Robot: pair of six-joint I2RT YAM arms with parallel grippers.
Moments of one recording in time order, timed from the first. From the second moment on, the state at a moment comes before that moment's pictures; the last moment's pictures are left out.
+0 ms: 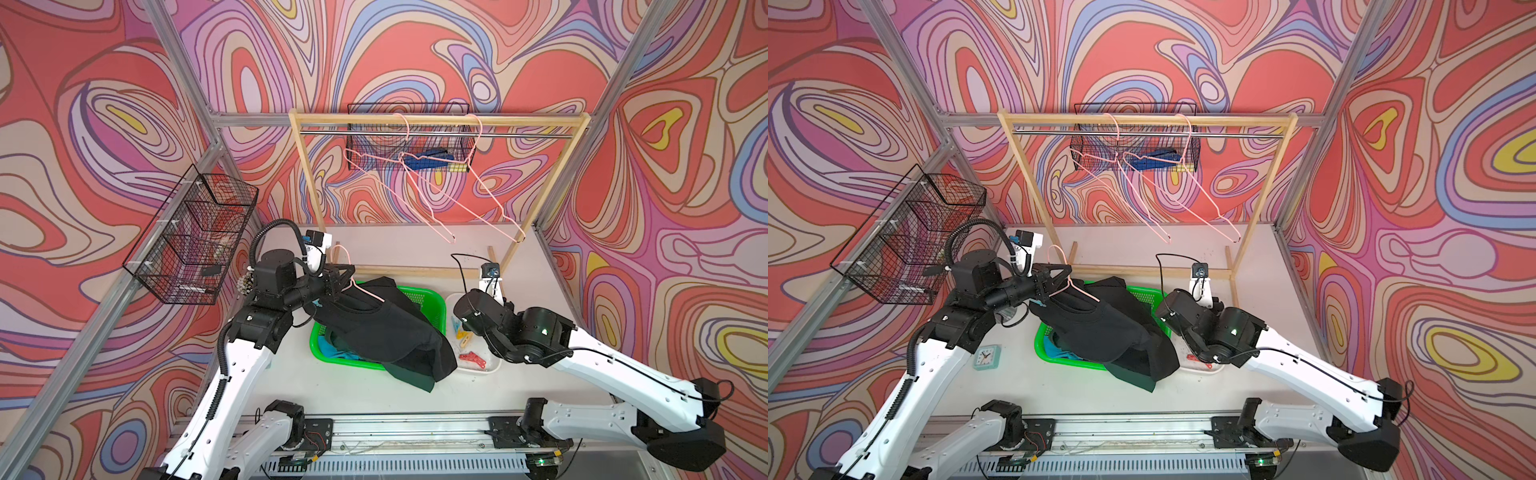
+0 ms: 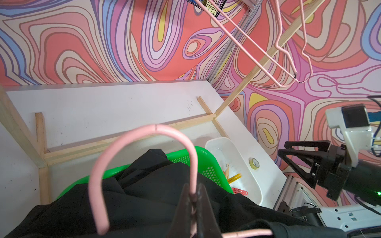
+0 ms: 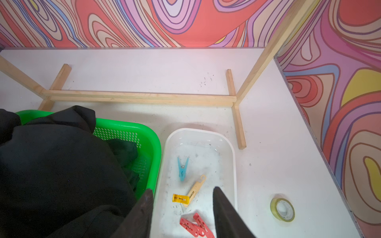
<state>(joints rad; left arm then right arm) -0.22 0.96 1.05 -0.44 0.55 -0.30 1.01 1.11 1.22 -1.06 0.79 0.76</state>
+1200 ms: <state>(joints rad) -0.22 0.96 1.04 -0.43 0.55 -0.30 1.01 1.56 1.70 -0.70 0.02 0.22</state>
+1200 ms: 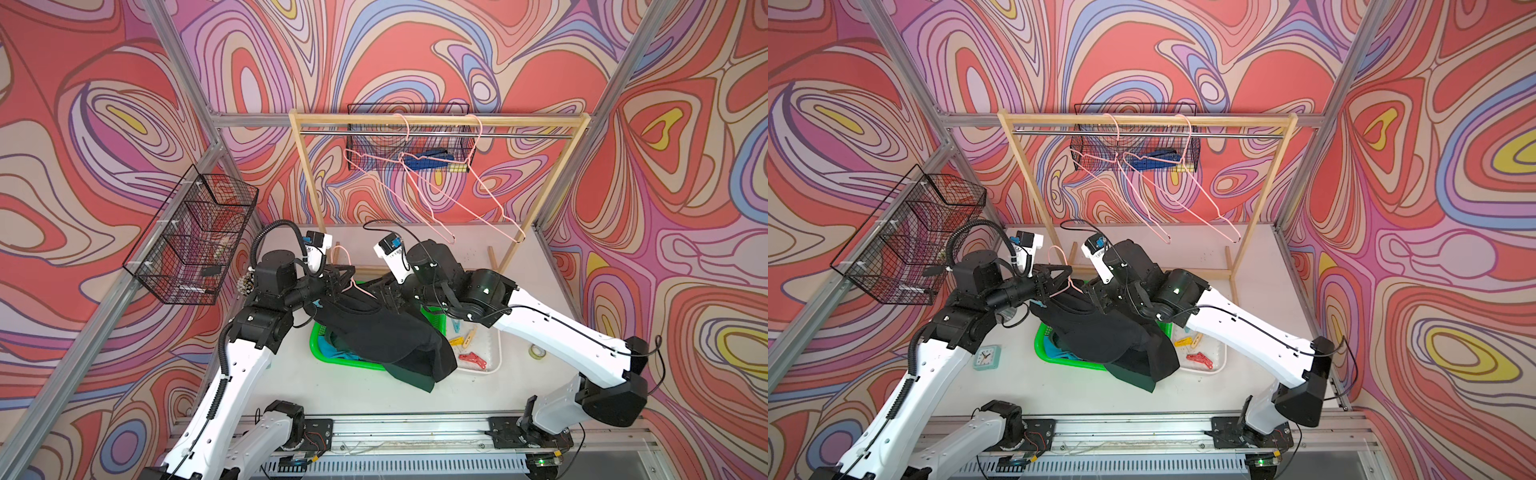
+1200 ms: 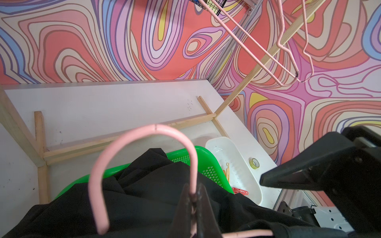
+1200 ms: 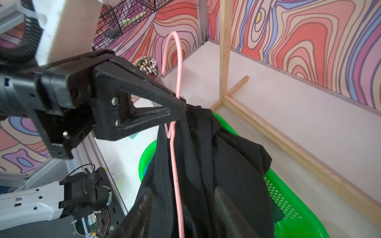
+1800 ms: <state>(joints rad) -0.22 0.97 1.04 -0.41 0.56 -0.32 1.01 1.79 1.83 -0.69 -0.05 0.20</state>
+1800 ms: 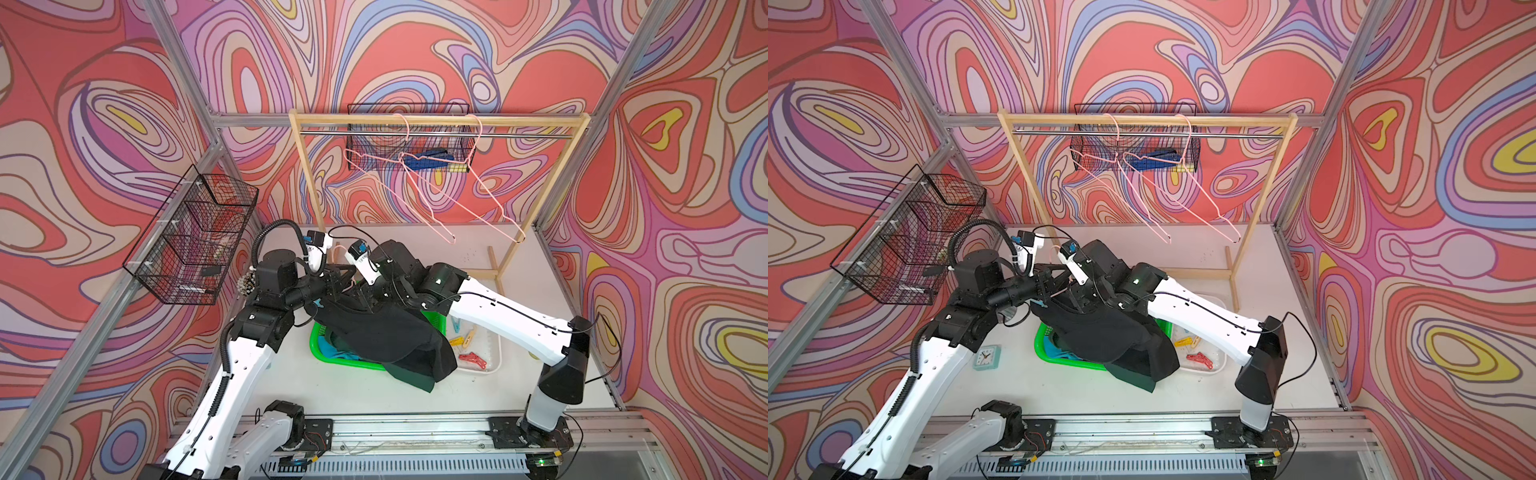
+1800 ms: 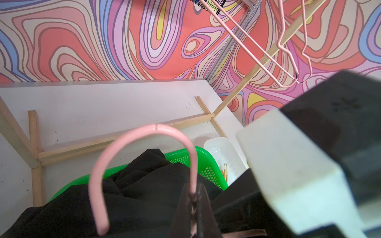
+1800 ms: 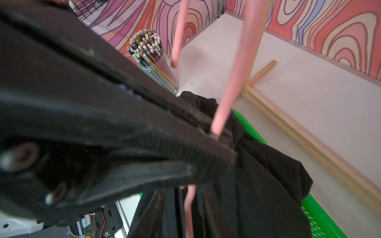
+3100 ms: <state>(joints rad) -0.23 0.81 1.05 -0.59 0.41 -0.40 1.01 1.45 1.32 -0.23 -0.02 0.12</state>
